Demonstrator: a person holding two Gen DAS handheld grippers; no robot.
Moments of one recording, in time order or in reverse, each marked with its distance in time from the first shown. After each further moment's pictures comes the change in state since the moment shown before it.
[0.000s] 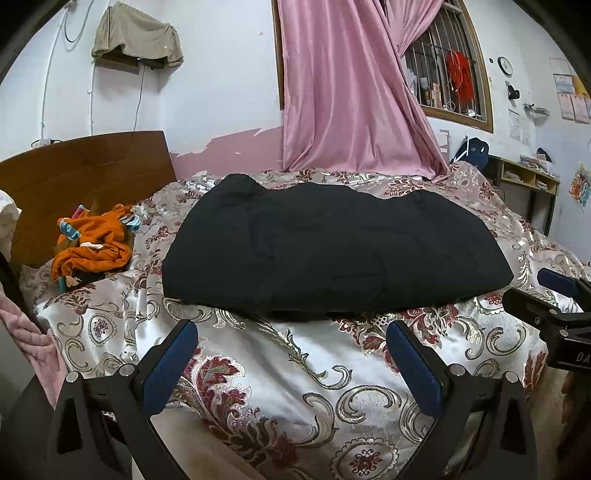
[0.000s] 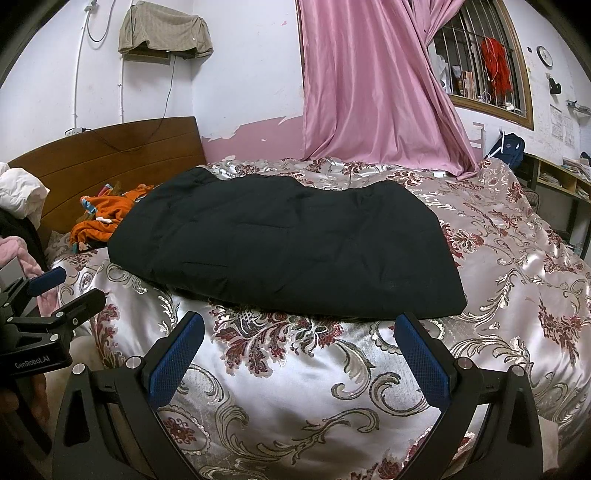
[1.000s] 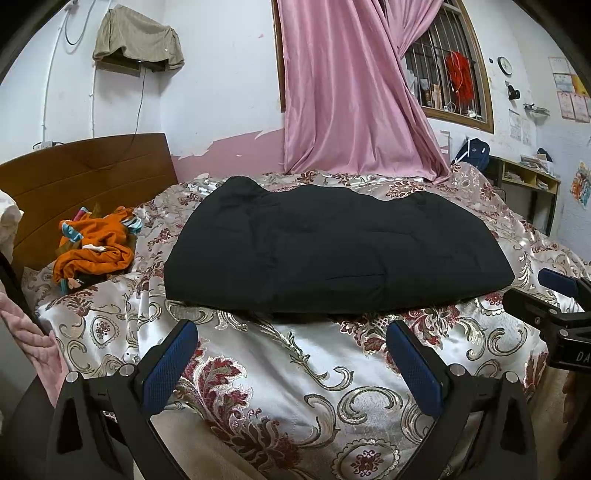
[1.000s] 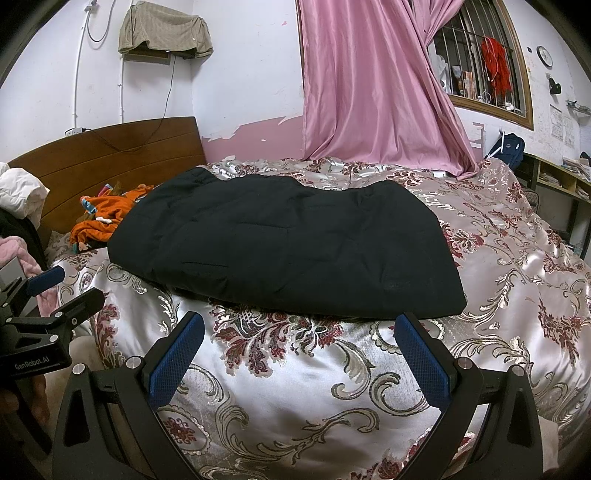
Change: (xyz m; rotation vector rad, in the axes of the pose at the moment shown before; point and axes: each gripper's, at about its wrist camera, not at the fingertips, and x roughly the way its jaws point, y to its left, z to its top) left arm -0.001 0.001 0.000 -0.002 -0.003 0.004; right arm 0.000 0.000 0.000 0.000 -0.001 0.000
